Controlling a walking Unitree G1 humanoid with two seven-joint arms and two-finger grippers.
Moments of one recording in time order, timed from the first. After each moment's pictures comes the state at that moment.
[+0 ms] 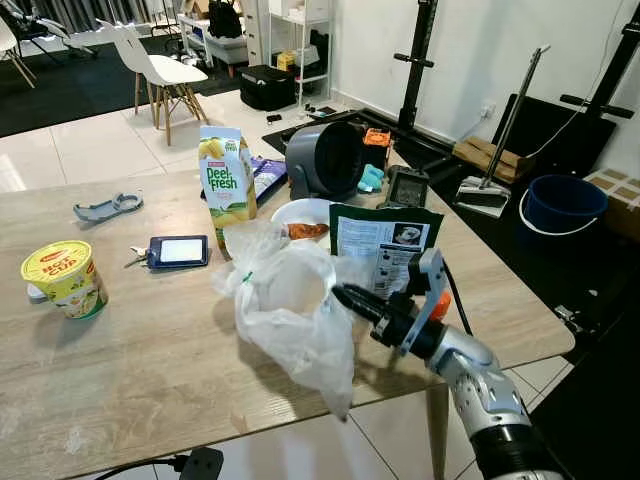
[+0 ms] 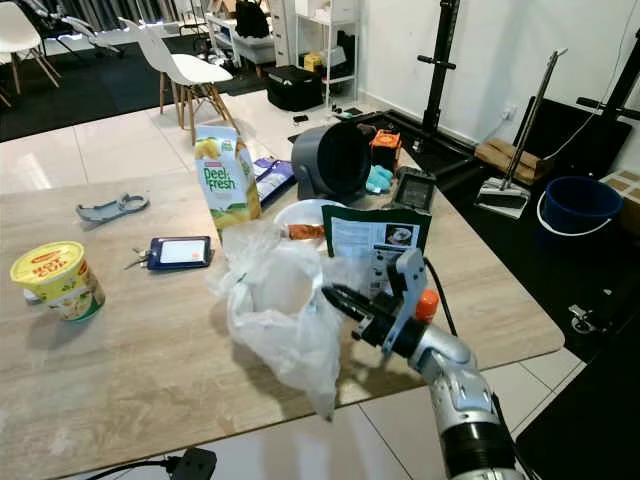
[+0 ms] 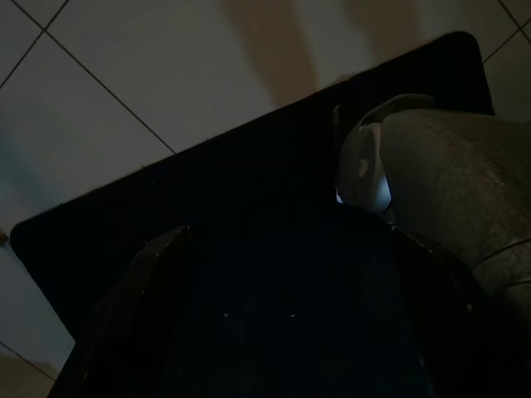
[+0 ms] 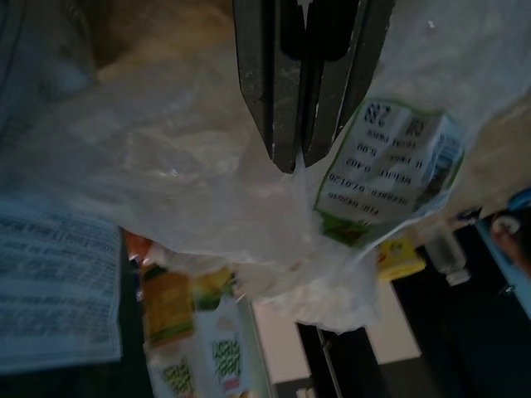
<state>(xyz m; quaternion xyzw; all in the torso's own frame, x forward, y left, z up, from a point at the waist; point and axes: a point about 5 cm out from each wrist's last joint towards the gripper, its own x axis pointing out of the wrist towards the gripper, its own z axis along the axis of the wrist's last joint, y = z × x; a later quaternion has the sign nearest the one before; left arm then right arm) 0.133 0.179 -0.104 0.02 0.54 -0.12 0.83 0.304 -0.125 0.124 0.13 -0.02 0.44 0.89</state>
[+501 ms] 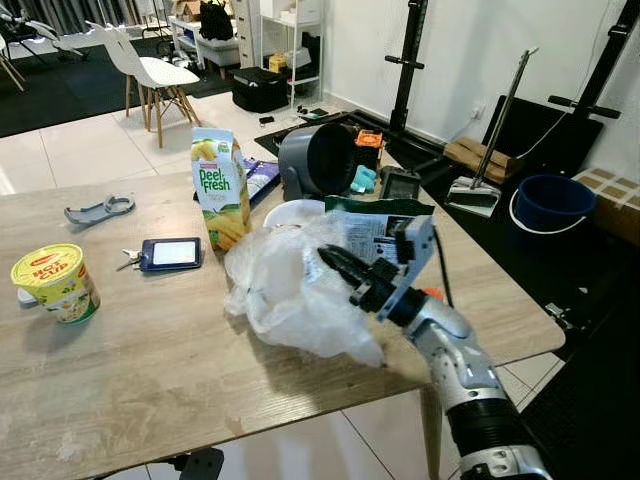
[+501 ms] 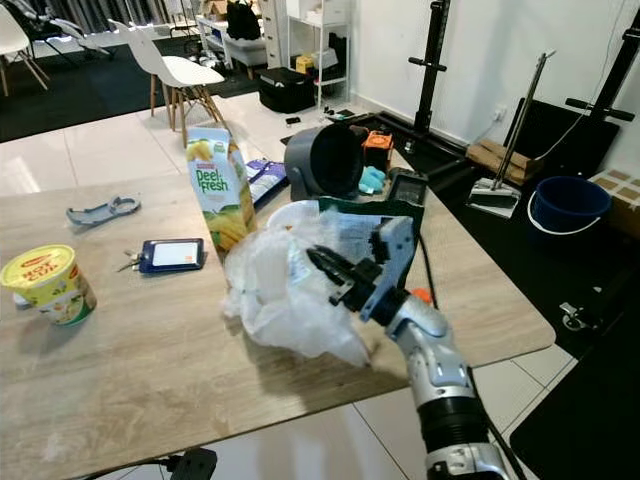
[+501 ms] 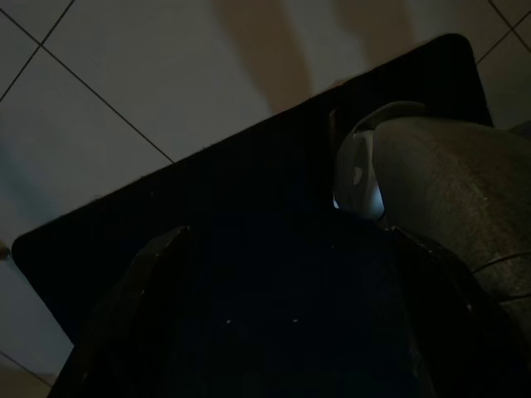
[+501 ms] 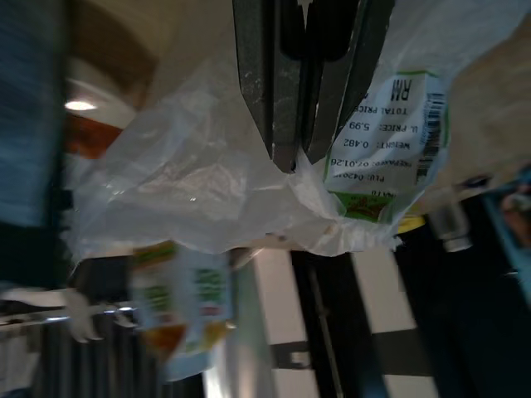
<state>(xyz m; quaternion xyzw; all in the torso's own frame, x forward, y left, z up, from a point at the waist) 0.134 0.177 -0.104 0.03 0.54 -0.12 0.84 0.309 -0.084 0.146 0.12 -0.07 0.47 0.87</state>
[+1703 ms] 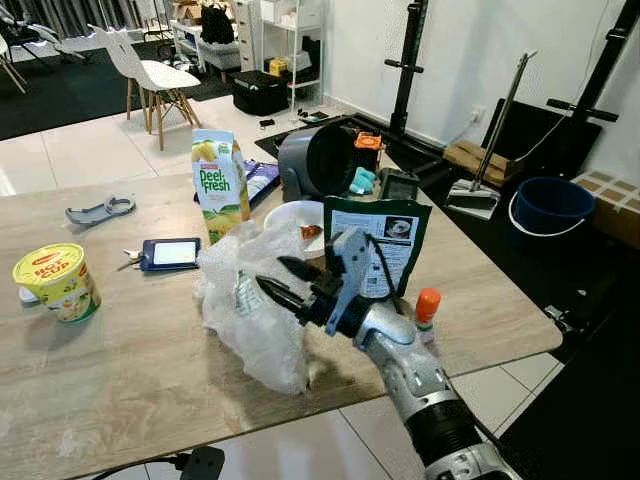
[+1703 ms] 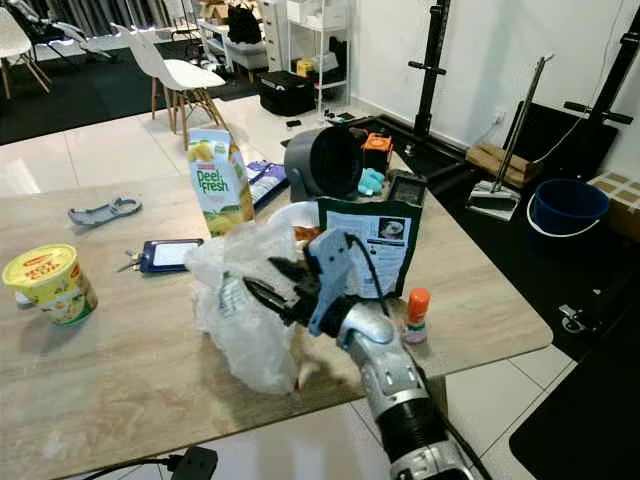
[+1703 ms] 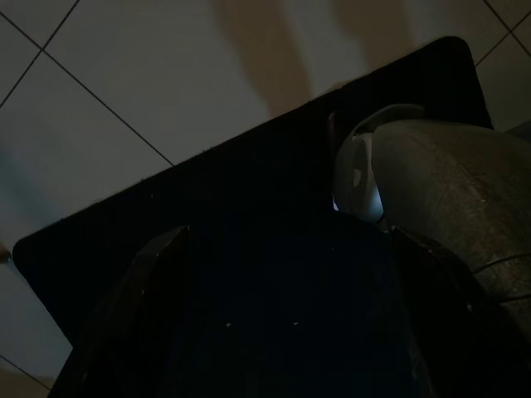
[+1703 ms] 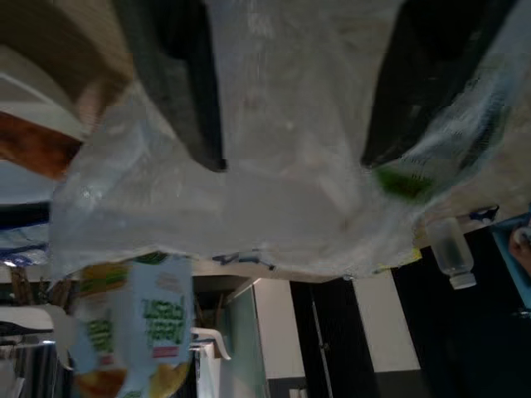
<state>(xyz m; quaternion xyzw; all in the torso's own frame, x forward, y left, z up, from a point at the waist) 0.134 0.177 -0.104 0.03 0.53 -0.12 0.84 0.308 -0.051 0.137 0.09 -0.04 0.48 0.87</state>
